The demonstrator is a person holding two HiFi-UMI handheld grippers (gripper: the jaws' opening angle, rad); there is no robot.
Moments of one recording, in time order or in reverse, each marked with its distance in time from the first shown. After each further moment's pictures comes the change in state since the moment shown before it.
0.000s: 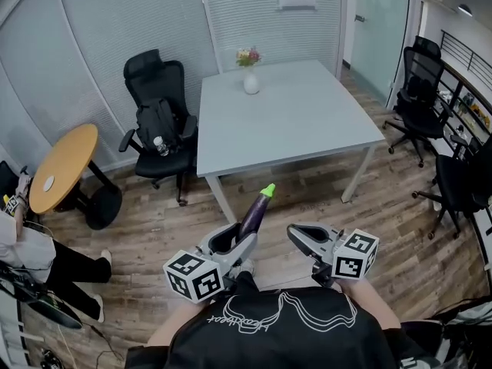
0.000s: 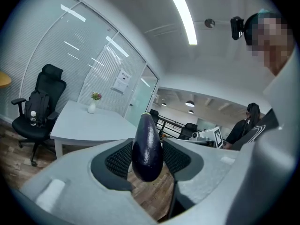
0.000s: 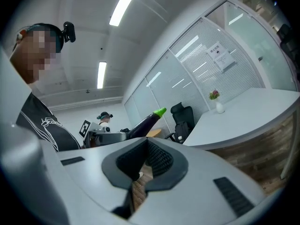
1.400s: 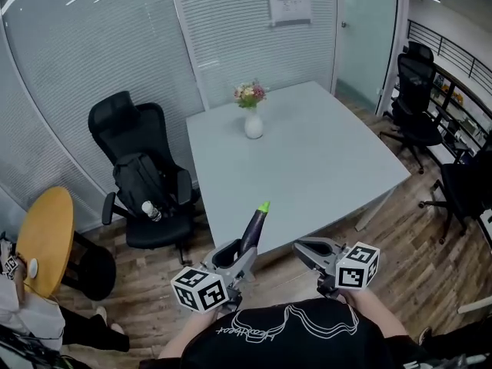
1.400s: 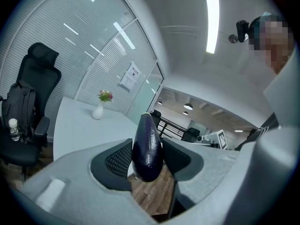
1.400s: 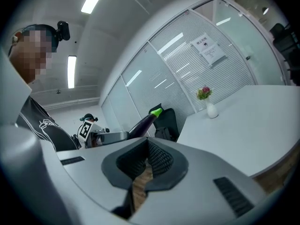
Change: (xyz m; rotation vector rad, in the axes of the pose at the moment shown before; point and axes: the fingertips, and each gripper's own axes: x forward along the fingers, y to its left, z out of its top) left arm 0.139 0.359 0.145 -0.078 0.062 -0.126; right arm 0.290 -0.229 0.090 0.075 -0.006 -0.220
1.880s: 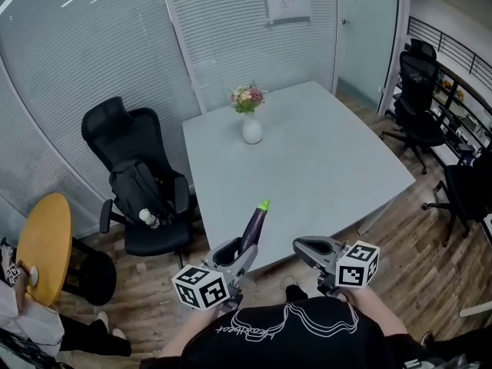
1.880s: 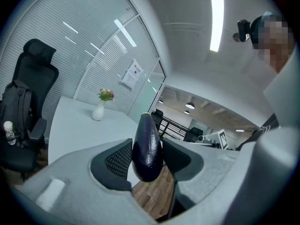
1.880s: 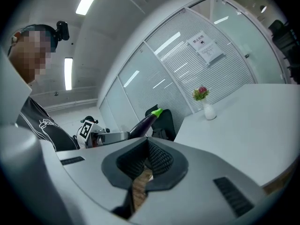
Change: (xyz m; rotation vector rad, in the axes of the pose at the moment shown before) left arm 0.053 0.034 0.017 0.000 0.018 0.009; right arm 0.021 -0.056 0.021 0.014 -0.002 -0.003
